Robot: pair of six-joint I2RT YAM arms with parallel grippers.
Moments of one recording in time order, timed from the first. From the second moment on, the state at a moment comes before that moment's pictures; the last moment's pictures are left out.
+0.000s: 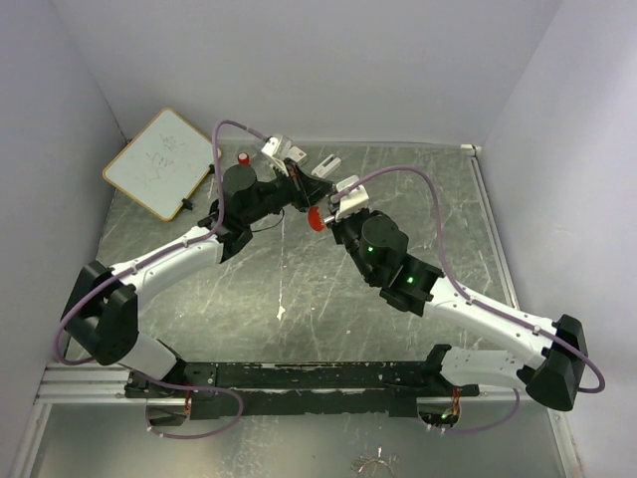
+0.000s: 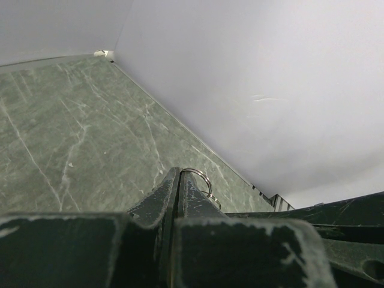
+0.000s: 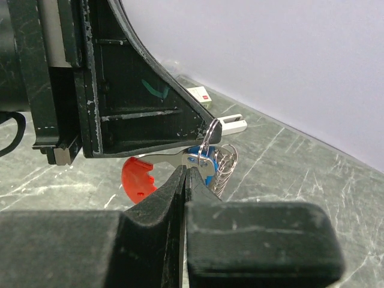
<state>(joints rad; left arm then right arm) -0.66 1.50 1.07 0.53 0.36 -0.57 0.97 1.11 0.91 0.17 0.56 -0.21</state>
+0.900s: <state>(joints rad) -0.66 1.47 1.07 0.56 0.36 -0.57 0.97 1.05 0.87 0.20 0.59 -0.22</state>
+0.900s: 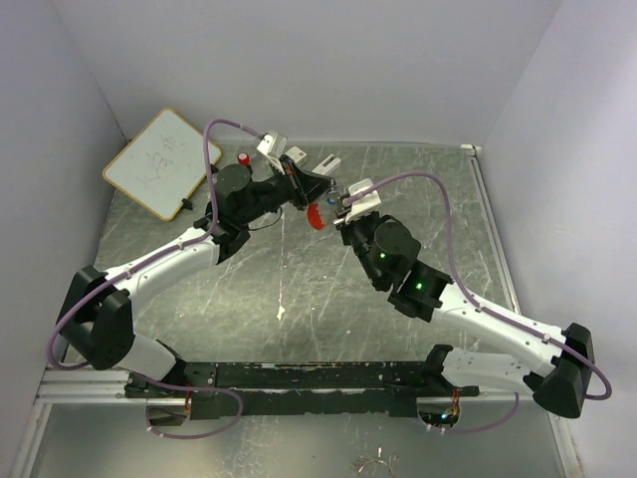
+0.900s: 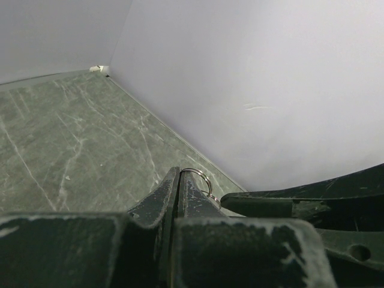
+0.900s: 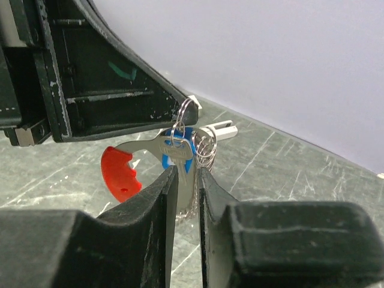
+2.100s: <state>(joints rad) -0.66 1.47 1.07 0.56 0.37 -0.57 0.97 1.09 0.88 0.30 0.59 -0.30</state>
